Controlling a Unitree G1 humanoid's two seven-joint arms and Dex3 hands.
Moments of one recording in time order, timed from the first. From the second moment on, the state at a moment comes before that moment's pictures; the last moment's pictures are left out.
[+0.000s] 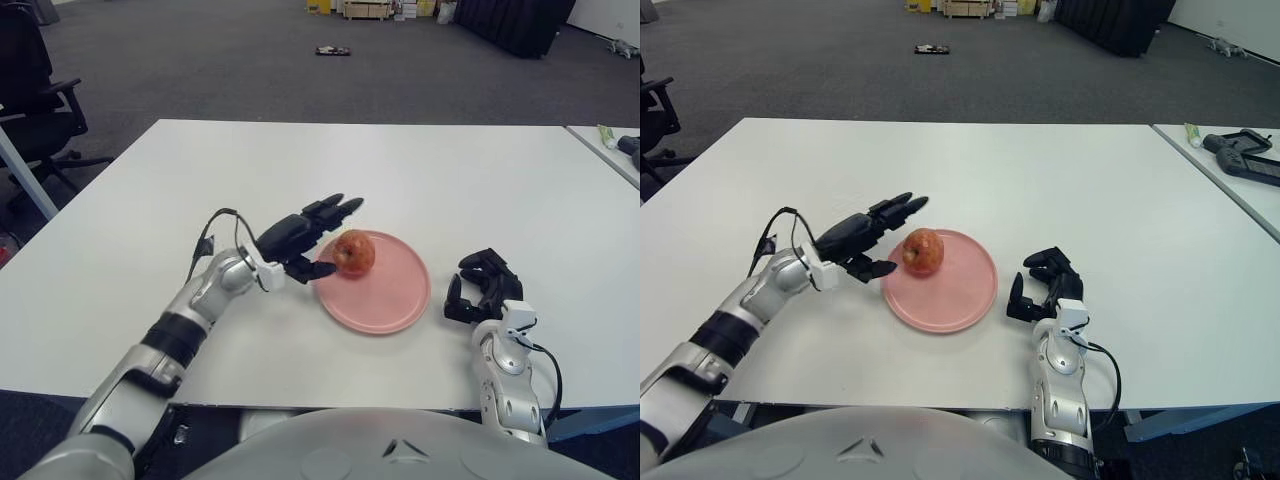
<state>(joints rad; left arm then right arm) -0.24 0.41 -0.35 0.31 0.32 -0.64 -0.23 0.29 0.10 -0.15 -0.10 -0.02 -0.02 -0.19</state>
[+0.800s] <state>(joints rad) -0.12 0.18 -0.09 0.61 0.12 -0.59 -0.01 0.29 0.09 -0.15 -0.10 -0.01 -0.01 -0.19</state>
